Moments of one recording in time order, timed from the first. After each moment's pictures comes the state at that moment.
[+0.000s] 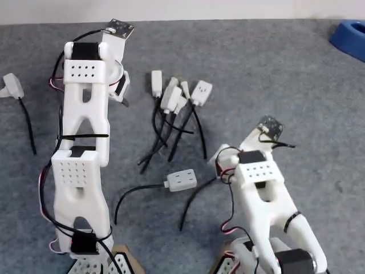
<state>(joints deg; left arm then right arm) -5.8 42.0 -56.5 100.4 -12.2 -13.8 -25.0 54.1 48.6 -45.8</state>
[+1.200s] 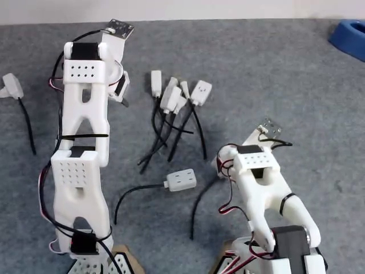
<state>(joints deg) -5.8 42.0 -56.4 100.4 -12.2 -12.7 -13.0 50.9 48.5 -42.7</state>
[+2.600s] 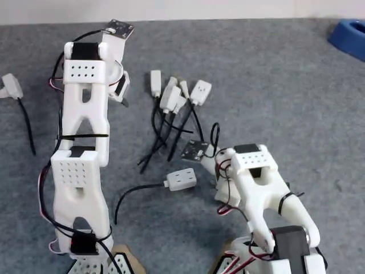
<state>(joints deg) -6.0 42.0 -56.4 100.4 -12.2 -12.4 -12.6 51.4 61.5 56.8</state>
